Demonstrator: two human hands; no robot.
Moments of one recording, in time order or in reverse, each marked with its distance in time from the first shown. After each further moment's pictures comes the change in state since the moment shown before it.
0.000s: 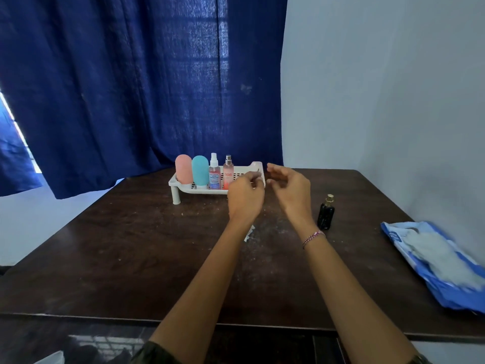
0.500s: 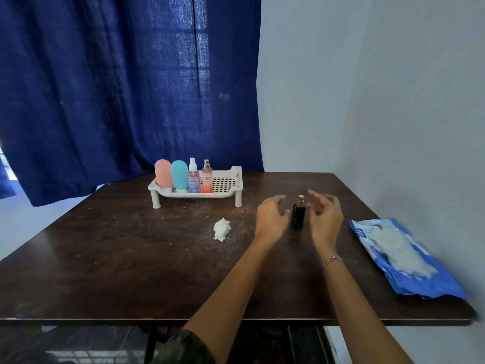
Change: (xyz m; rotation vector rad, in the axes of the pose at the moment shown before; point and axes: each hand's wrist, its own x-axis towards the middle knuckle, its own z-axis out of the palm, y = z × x) left_hand -0.041 0.016 0.099 -0.039 -0.279 0.027; right_hand -0.029 0.076 -0.090 -0.206 0.345 0.146
